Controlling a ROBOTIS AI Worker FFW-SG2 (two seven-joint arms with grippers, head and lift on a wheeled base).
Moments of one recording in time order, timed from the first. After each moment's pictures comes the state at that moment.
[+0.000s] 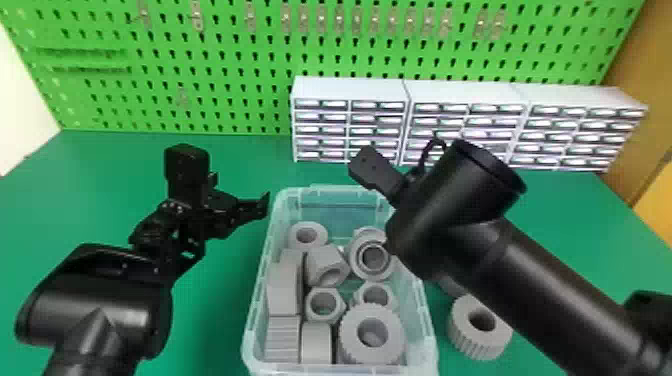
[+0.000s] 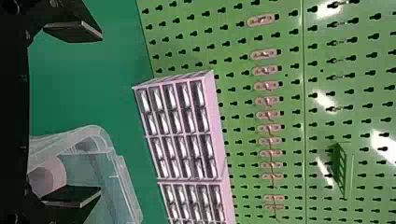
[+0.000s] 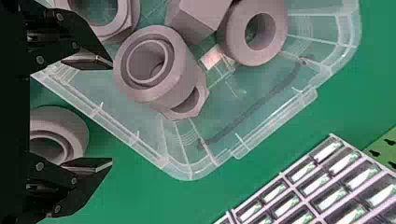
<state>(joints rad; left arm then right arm) -0.14 0.15 -0.09 -1.69 0.01 0.41 -0.31 -0.70 -0.25 0.85 -1.66 0.28 1.56 0.50</state>
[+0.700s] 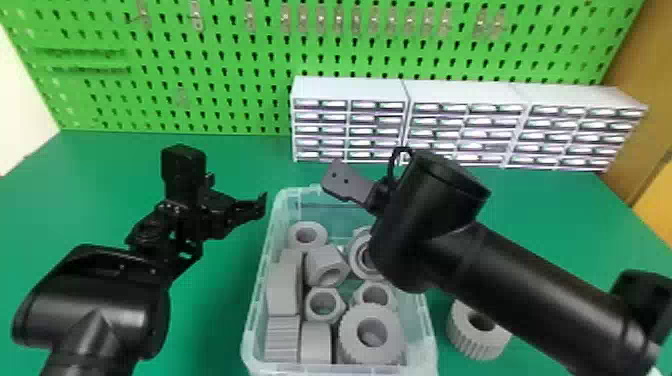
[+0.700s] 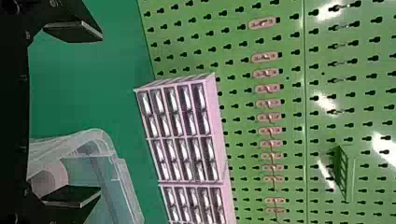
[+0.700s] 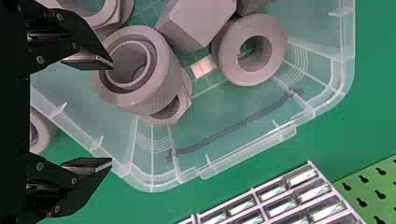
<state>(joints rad) -0.14 0.15 -0.08 -1.69 0.01 0.41 -0.31 -0.78 -0.26 1.02 -1.59 0.28 1.43 0.50</state>
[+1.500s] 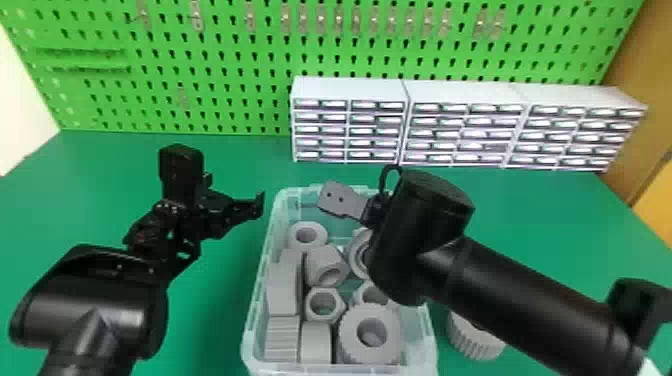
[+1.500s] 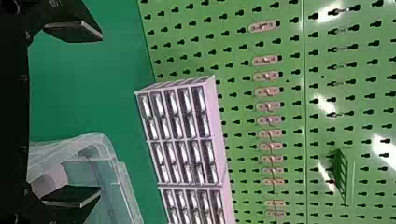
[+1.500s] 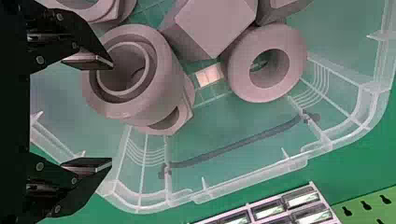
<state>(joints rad) -0.14 0.15 -0.07 -1.69 0.01 0.41 -0.31 -0.78 -0.25 1.08 -1.47 0.30 1.30 0.50</state>
